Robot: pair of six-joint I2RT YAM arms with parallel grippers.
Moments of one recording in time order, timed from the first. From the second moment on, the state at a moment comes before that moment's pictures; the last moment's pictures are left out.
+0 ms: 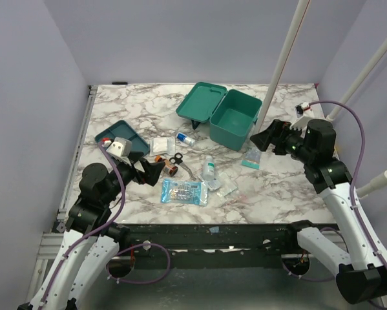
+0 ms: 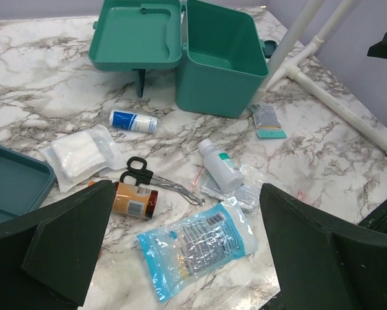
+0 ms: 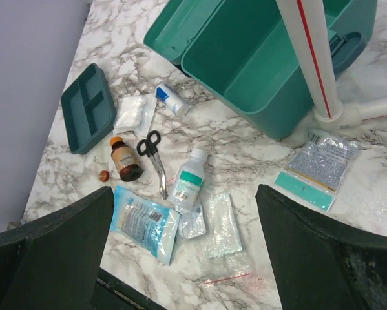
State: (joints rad) left arm -0.37 0.44 0.65 -0.32 0.25 -0.25; right arm 0.19 0.87 0.94 -0.42 -0.30 0.45
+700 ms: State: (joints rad) left arm -0.37 0.43 0.65 -0.34 0.24 -0.25; right arm 0.83 1.33 1.21 -0.38 0.28 0.37
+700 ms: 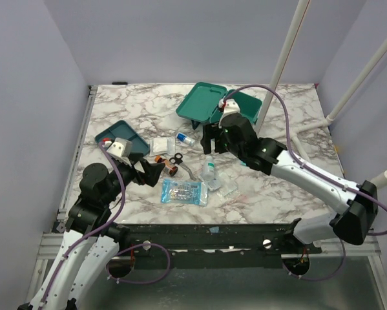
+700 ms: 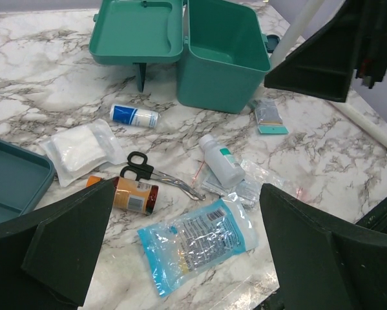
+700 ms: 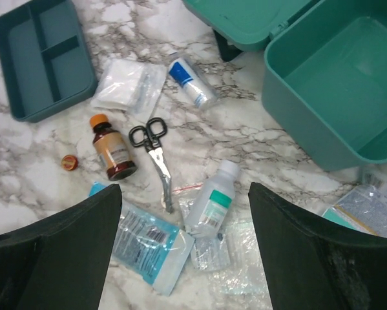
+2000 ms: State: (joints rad) left arm -0.43 0.42 0.65 -0.35 0.21 -0.25; right arm 0.55 2.16 1.88 -0.44 0.42 0.56
